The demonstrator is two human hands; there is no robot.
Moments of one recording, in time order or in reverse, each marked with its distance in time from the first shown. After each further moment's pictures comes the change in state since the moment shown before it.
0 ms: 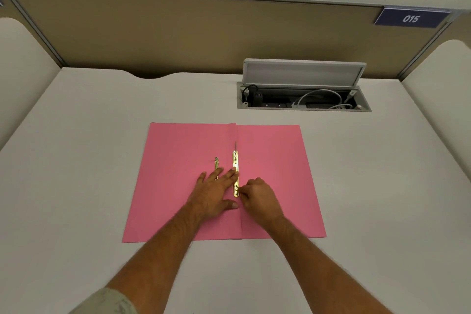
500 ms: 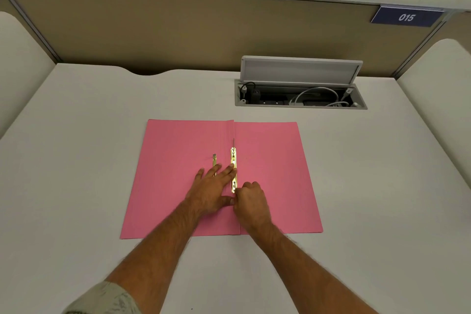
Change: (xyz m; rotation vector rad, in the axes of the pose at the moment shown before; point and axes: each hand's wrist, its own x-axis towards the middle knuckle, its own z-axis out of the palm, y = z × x) left_hand -0.001 0.002 -0.003 0.032 -0.020 0.007; right_hand -0.015 -0.030 0.011 -0.078 0.024 0.137
